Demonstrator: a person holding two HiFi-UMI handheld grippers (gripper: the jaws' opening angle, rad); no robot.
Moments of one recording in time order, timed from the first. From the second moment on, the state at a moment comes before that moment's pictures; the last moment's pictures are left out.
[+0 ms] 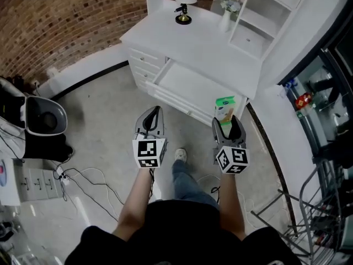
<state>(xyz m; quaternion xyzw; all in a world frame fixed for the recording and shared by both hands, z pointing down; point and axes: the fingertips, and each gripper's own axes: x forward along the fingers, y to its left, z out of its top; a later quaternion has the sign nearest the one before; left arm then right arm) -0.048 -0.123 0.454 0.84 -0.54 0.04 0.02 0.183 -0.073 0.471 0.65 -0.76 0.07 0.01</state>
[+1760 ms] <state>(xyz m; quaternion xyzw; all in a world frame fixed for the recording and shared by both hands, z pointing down) 0.032 -0.496 0.563 0.84 -0.51 0.13 0.16 0.150 -0.451 0.578 0.53 -0.81 0.17 0.17</state>
